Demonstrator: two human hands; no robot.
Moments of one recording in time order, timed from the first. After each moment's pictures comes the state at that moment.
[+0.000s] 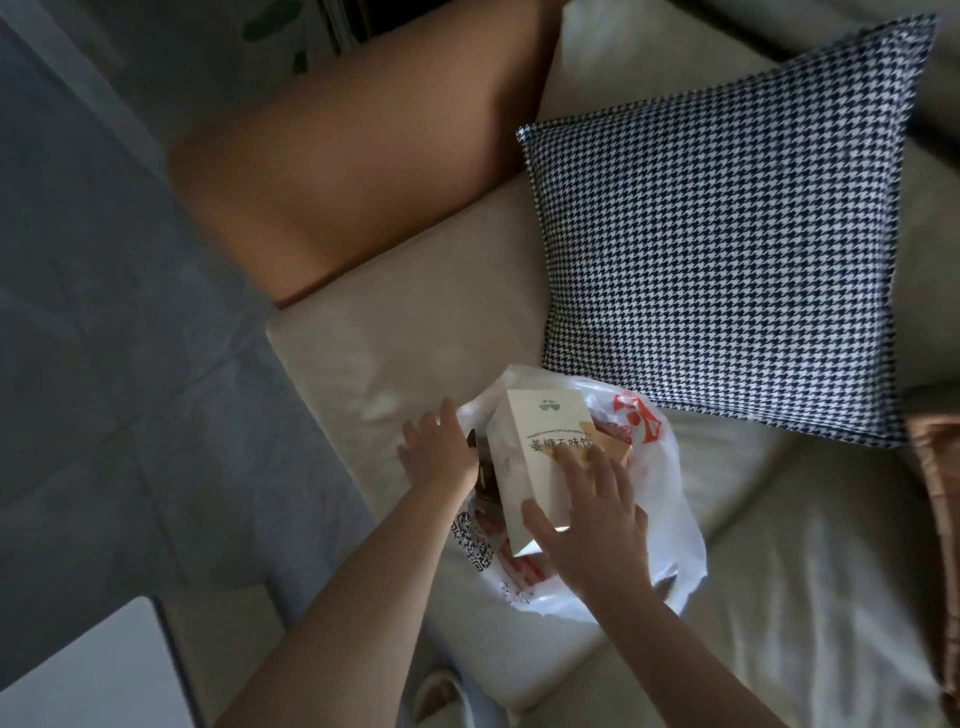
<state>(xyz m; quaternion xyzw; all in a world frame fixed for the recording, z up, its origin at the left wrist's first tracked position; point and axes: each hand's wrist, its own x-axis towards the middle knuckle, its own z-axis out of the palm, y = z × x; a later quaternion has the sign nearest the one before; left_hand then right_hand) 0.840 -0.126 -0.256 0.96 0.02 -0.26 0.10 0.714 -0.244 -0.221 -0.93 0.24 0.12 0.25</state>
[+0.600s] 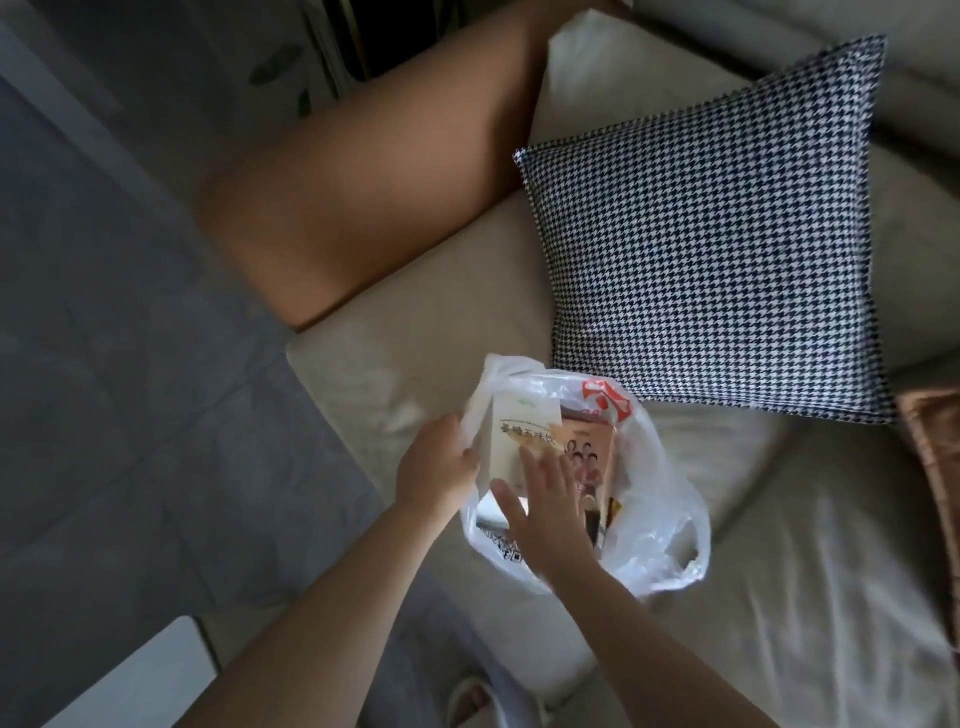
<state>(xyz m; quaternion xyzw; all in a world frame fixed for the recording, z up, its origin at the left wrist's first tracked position) 0.832 -0.083 -0.190 0.95 -0.08 -0.21 0.21 0.731 -0.179 -0.231 -0.90 0.21 0.13 0.35</state>
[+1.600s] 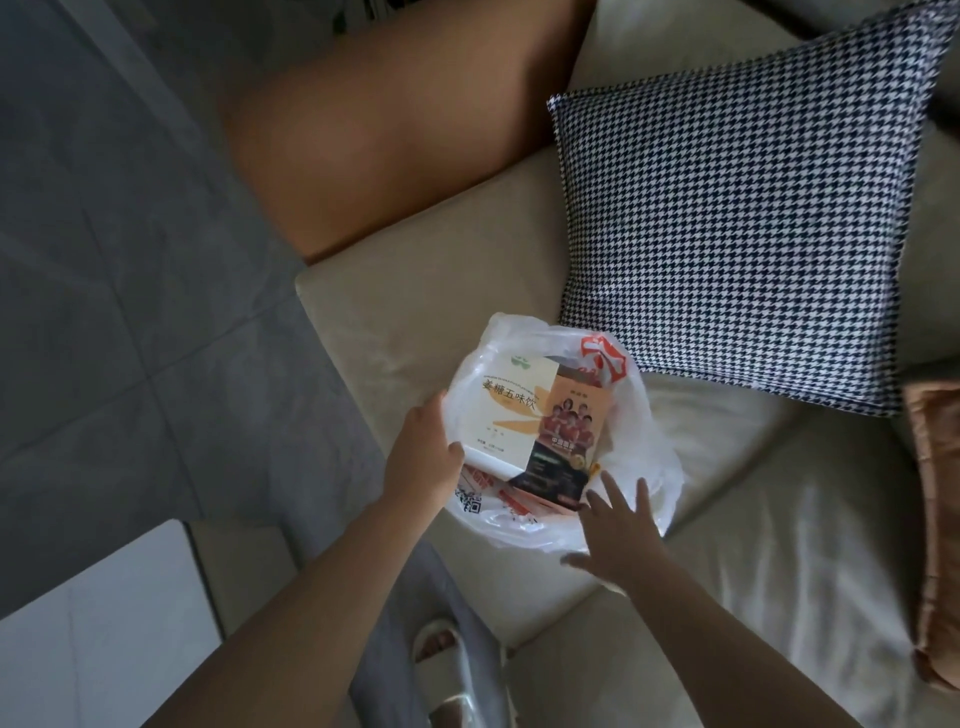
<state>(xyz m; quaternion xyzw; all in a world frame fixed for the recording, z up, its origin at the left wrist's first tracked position) 0.771 -0.070 -0.207 0.94 -0.01 -0.20 0.27 0.656 -0.269 -0.282 -0.94 -0.01 0.34 0.00</state>
